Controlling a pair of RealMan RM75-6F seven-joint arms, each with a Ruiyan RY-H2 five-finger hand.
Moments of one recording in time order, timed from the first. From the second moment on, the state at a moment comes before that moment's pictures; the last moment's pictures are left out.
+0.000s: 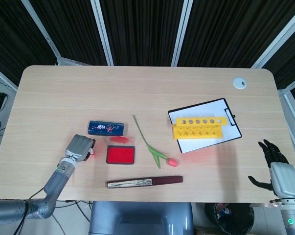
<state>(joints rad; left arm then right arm) -0.77 -1.49 0.01 -1.58 0.81 1.01 0.73 0.08 -1.09 0.07 -1.69 -1.45 1.43 0.05</state>
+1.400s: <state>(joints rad) -0.77 -1.50 0.00 -1.59 0.78 1.03 0.77 0.07 -1.09 0.06 -1.70 -1.45 1.43 0.05</state>
